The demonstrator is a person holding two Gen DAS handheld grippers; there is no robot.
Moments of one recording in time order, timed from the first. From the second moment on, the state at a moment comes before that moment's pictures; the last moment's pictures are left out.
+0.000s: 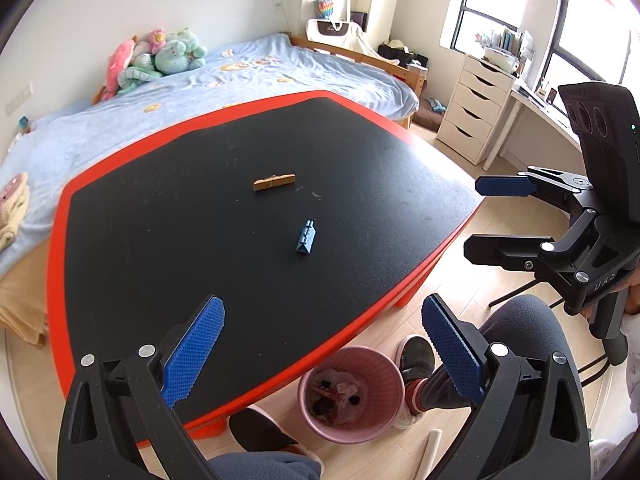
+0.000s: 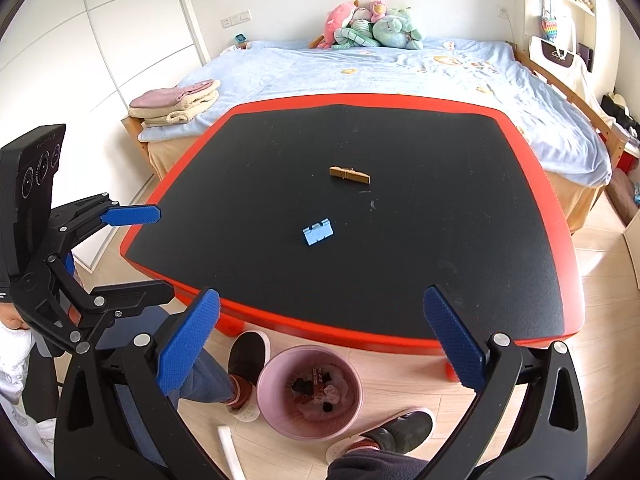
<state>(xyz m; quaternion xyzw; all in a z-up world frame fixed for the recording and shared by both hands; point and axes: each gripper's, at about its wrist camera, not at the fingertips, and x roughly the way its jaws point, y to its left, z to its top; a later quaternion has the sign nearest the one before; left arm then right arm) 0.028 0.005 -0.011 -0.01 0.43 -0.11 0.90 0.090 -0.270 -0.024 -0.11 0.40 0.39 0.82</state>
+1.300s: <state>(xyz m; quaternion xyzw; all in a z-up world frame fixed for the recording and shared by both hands) 0.141 0.006 -0.082 -0.01 0.49 -0.13 0.86 0.263 -0.142 -0.117 -0.22 0.41 0.47 0.75</state>
